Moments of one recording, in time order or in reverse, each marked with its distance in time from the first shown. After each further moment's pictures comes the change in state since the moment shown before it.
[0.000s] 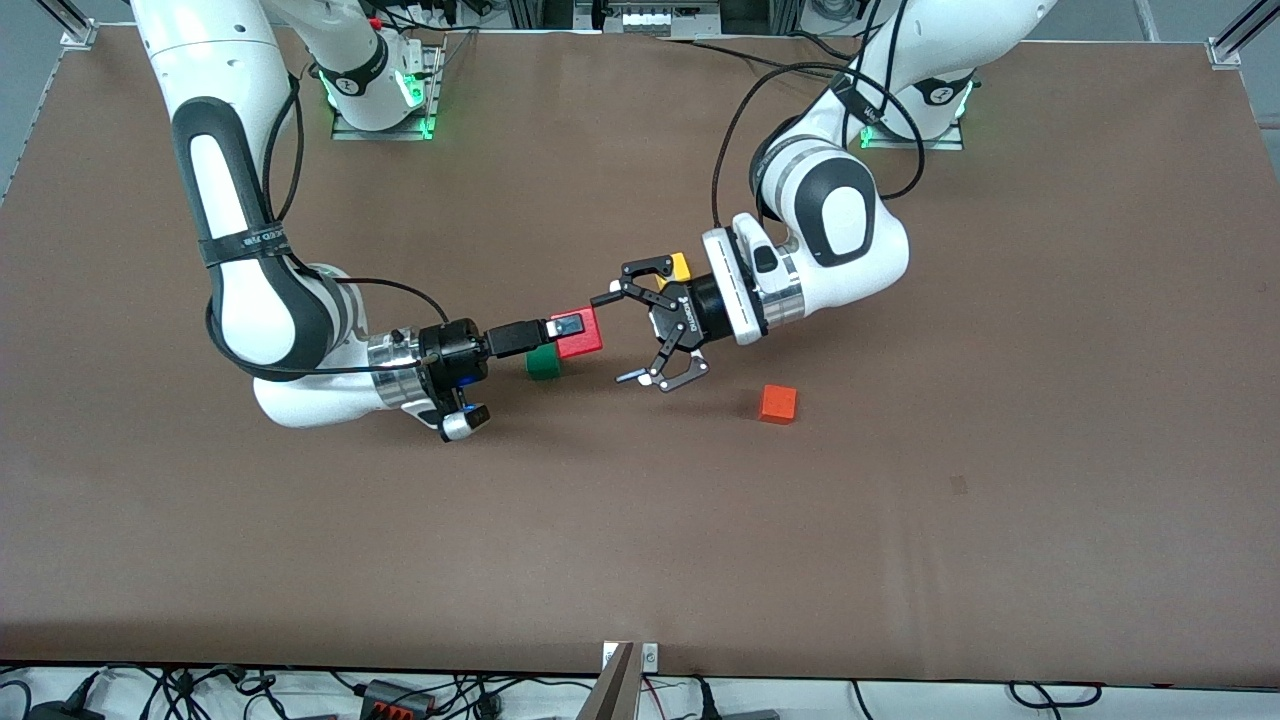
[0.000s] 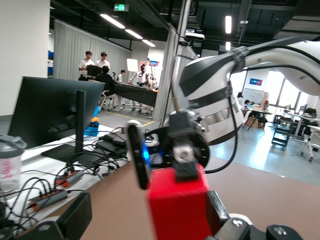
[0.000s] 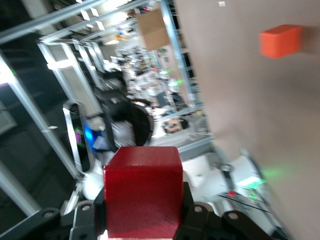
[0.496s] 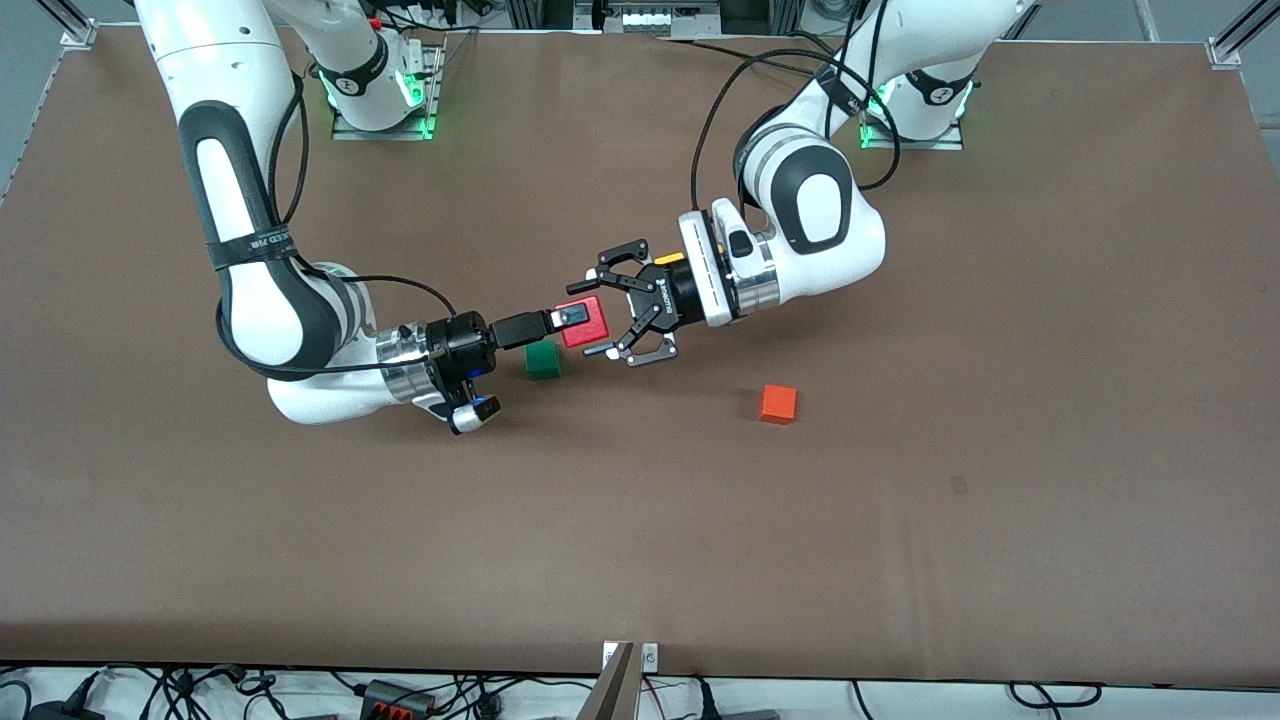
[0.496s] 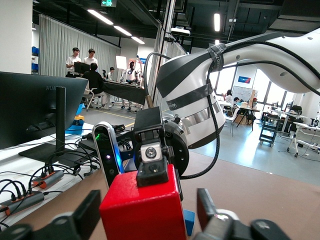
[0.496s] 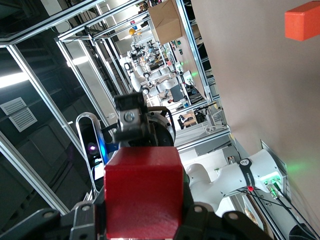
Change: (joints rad) left arm -0.062 0.001 -0.003 -0.003 0.000 0.002 0.001; right arm 0.001 0.001 0.039 -0.034 0.120 -0.020 -0.001
